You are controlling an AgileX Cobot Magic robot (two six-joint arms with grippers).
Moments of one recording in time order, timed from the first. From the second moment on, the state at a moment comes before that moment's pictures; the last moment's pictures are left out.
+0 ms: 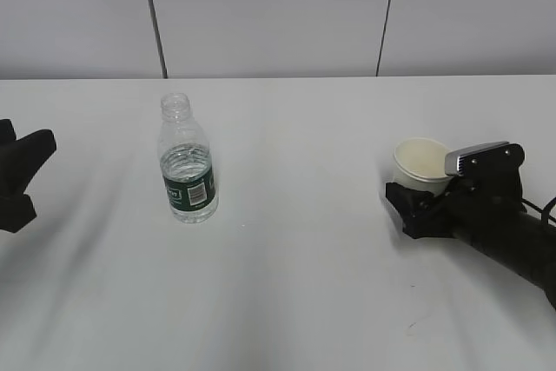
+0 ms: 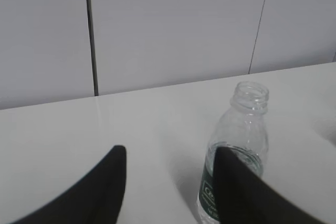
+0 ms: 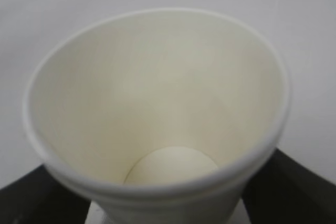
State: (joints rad) left arm -0.09 1.27 -0.17 0.41 -0.95 -0.24; right arm 0.03 2.15 -0.58 -0.33 -1.15 0.07
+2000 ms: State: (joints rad) left arm -0.26 2.06 -0.66 0.54 -1.14 -0.24; right arm 0.03 2.16 -0.59 -0.43 -1.15 0.07
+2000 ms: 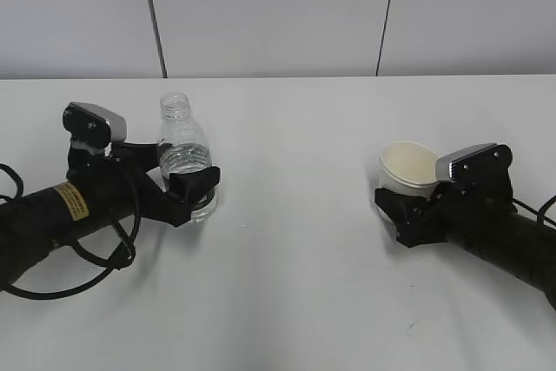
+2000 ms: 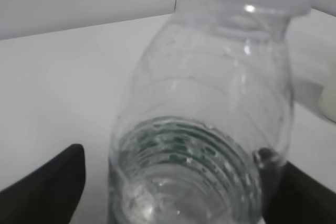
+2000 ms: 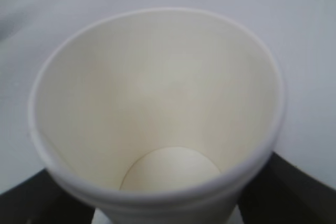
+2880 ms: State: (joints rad) left arm -0.28 2.11 -0.70 0.48 -1.14 -0.24; right arm 0.03 2.16 -0.60 -0.55 -1.15 0.08
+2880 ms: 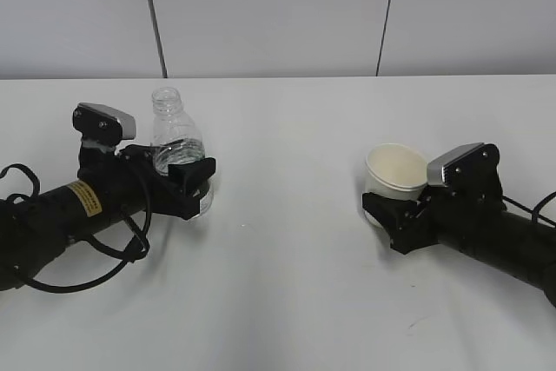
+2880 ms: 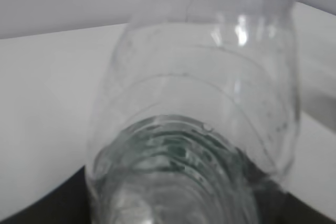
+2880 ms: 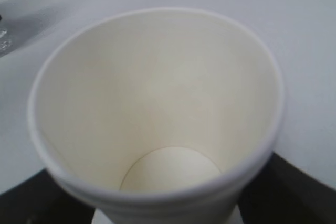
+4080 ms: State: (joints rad) left arm -0.29 1.89 -0.70 0.64 -0.91 -0.24; right arm 0.15 2.11 -0.63 -0.71 -1.15 0.19
